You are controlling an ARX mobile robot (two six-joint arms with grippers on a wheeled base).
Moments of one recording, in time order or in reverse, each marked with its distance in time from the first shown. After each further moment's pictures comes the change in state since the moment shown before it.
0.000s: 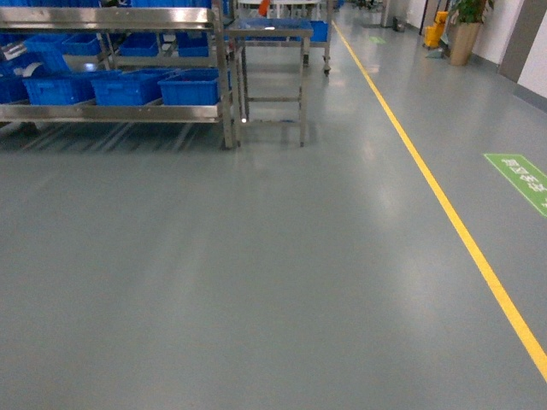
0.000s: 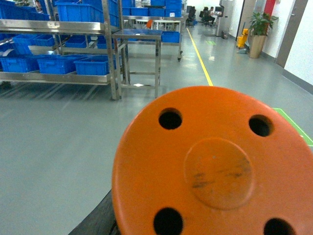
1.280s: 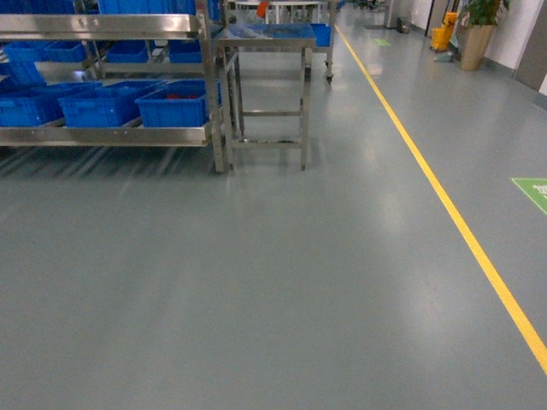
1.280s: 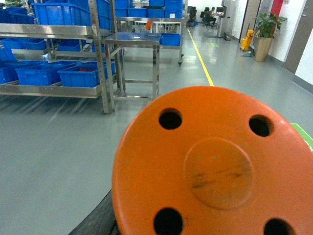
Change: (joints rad) left arm 0.000 0.000 0.000 0.004 0.000 0.000; right arm 0.000 0.000 0.000 0.002 0.000 0.000
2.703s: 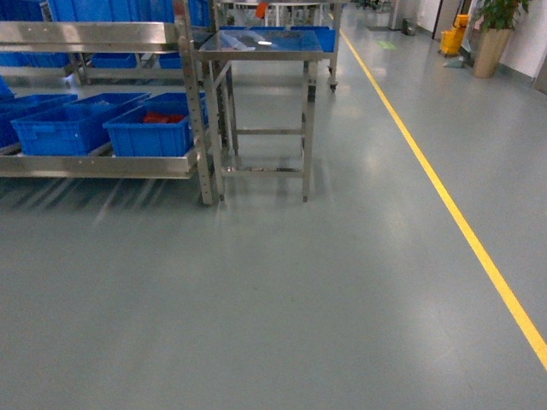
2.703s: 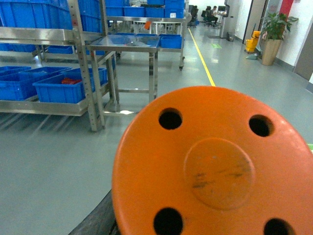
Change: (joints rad) left arm 0.000 0.000 0.000 -0.005 -0.001 0.000; right arm 0.000 0.000 0.000 -0.002 0.000 0.000
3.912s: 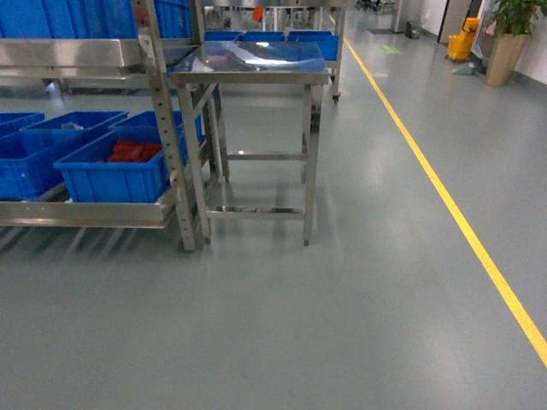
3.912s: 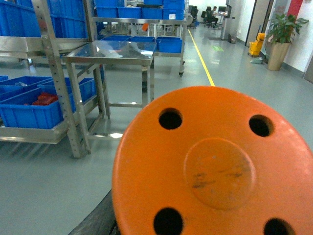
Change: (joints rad) left arm 0.000 0.000 0.000 0.004 0.001 0.000; right arm 0.000 0.000 0.000 0.000 0.000 0.000
